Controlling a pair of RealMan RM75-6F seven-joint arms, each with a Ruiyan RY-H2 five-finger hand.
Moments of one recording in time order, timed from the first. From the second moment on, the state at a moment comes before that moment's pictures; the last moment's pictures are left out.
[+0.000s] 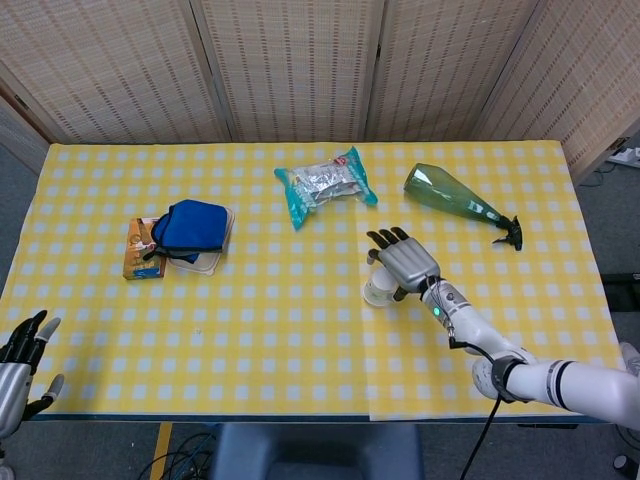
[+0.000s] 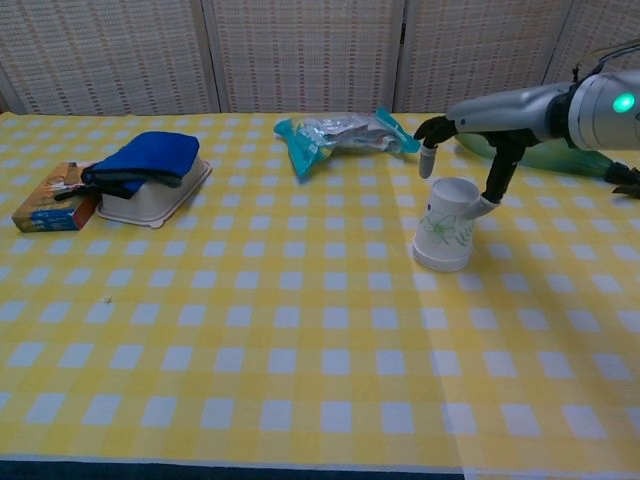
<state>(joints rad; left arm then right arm) -0.02 -1.09 0.02 -1.57 1.59 1.54 -0.01 0.97 -1.28 0.11 -1.58 -0.84 0.69 -0.43</state>
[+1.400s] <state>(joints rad) -0.03 -1.10 0.03 -1.57 1.60 1.53 0.02 0.98 -1.12 0.14 -1.75 -0.88 0.79 -0.38</state>
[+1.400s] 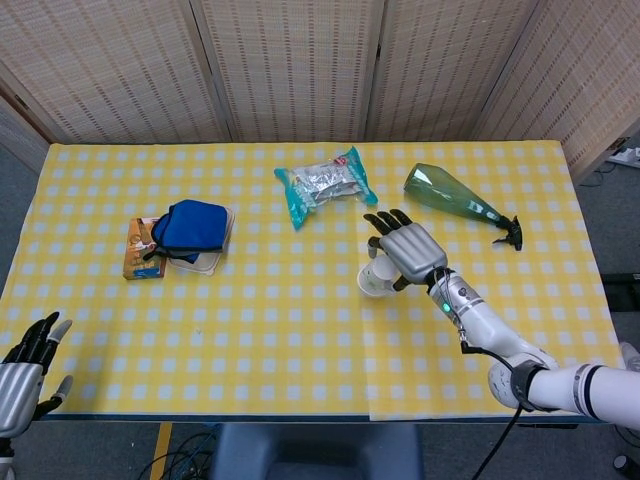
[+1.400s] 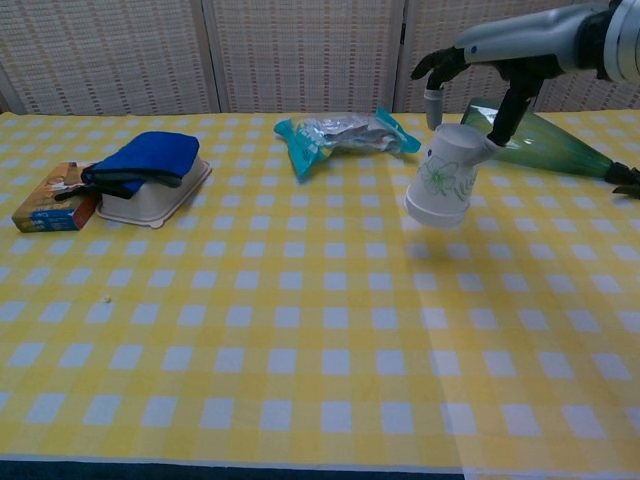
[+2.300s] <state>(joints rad) -0.03 -1.10 0.04 -1.57 1.61 1.54 0.02 0.98 -1.03 0.15 -1.90 -0.84 0.86 -0.44</state>
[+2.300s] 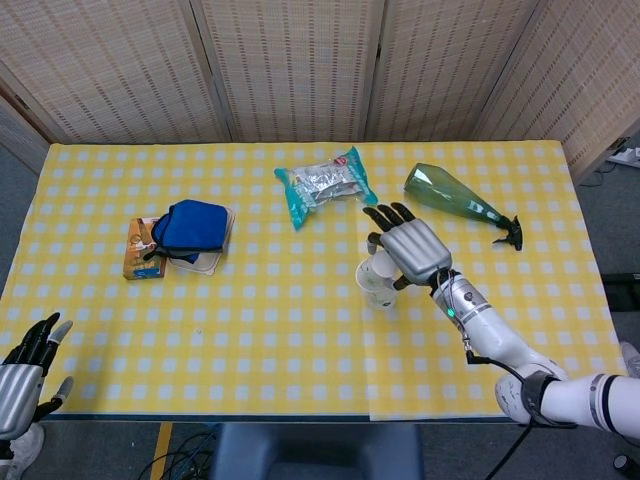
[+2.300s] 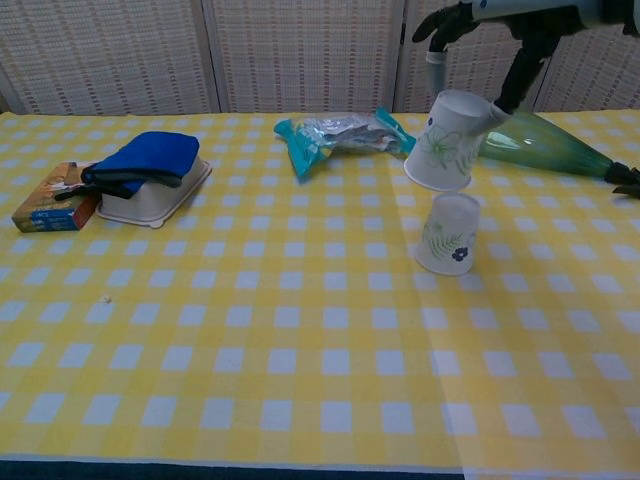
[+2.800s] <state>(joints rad) -0.03 -1.09 0.04 -1.57 1.63 1.55 -0.01 1.03 -1.17 0.15 -1.82 -0.81 0.82 -0.45</state>
